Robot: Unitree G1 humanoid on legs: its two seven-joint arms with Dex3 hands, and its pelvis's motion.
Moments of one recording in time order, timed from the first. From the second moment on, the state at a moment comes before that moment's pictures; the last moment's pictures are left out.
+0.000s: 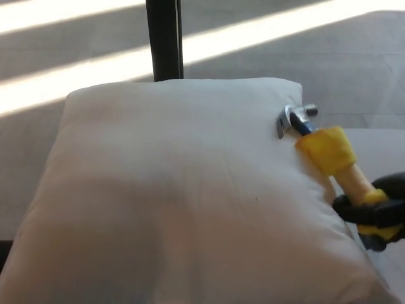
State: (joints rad) left_arm -0.13 0.62 0.55 1.11 -0.35 -0.06 -0.40; right_arm -0.94 -0.61 0.27 0.88 0.08 0.73 0.91
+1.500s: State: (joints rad) left_arm -0.11 0.62 0.56 1.10 -0.35 -0.06 -0.41; right_arm -0.73 -0.67 0.15 0.70 -0.10 0.69 0.55
